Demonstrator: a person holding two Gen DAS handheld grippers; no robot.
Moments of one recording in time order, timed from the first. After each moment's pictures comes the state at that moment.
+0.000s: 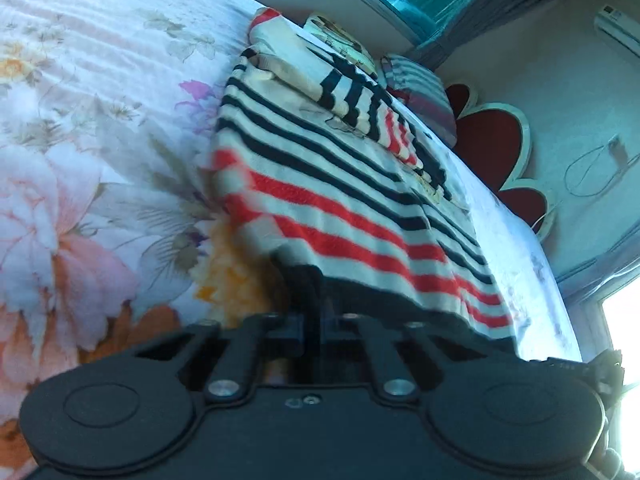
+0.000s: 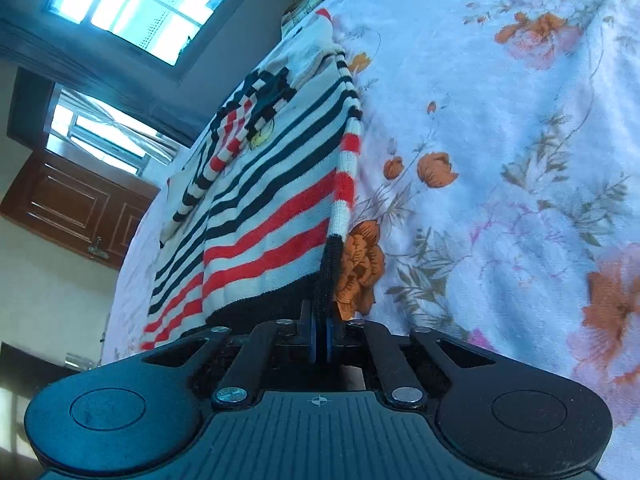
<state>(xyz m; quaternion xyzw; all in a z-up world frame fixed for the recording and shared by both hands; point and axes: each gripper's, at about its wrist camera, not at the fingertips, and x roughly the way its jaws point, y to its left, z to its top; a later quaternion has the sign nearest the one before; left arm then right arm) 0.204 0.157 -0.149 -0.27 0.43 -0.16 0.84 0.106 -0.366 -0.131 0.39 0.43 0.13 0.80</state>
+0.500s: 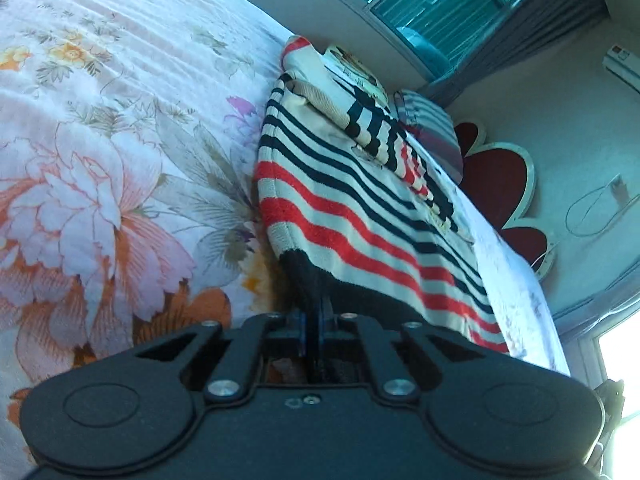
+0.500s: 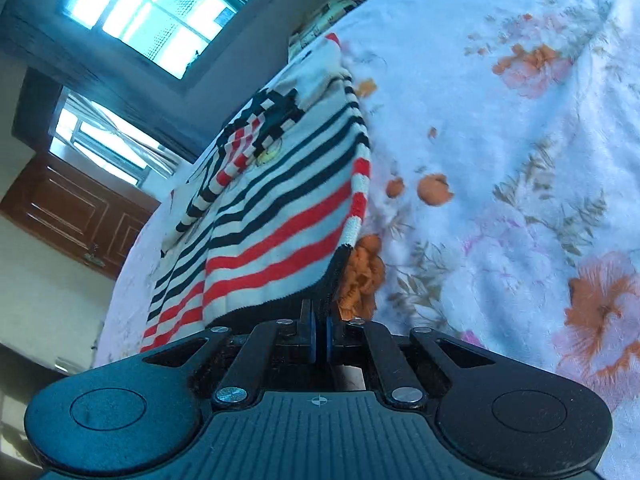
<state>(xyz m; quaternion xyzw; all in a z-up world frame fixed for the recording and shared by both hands) 0.184 0.177 -0.157 -0.30 0.40 -0.13 0.85 0.098 -0.360 -0.122 0.37 0.42 0.12 0.82</state>
